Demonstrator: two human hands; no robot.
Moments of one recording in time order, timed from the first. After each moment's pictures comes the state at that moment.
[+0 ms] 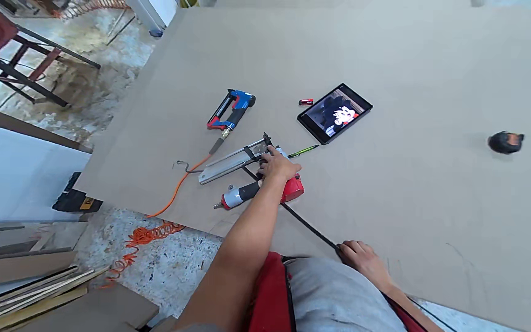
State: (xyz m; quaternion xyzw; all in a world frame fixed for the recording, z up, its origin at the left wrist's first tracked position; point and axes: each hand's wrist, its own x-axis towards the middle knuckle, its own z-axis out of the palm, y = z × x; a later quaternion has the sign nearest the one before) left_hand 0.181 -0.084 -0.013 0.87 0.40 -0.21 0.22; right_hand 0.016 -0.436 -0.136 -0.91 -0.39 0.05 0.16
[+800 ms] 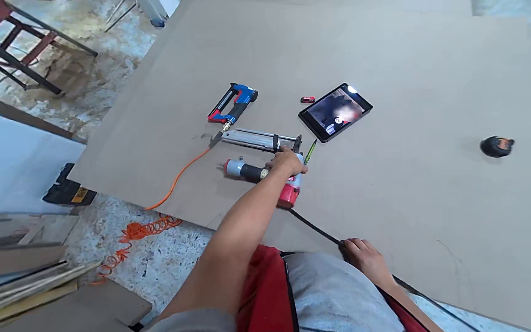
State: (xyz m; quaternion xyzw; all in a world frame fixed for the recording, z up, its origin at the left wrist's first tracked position) left_hand 0.191 -0.098 -0.014 0.88 0.31 -0.28 0.20; right_hand 0.013 -0.451 -0.120 -0.92 -0.33 0.07 0.17
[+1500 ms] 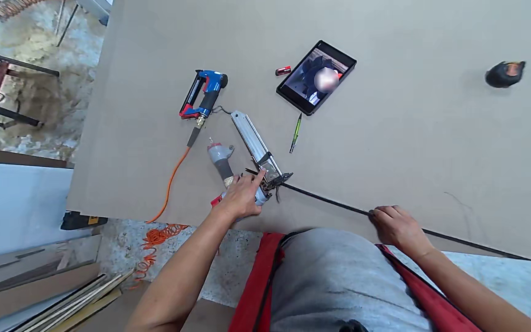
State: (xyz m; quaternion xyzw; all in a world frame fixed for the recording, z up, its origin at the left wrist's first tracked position) left_hand 0.042 -0.018 -0.022 0.95 -0.05 -0.30 0.06; right_hand 0.026 -0.516 -0.125 -0.93 -0.32 0.05 0.16
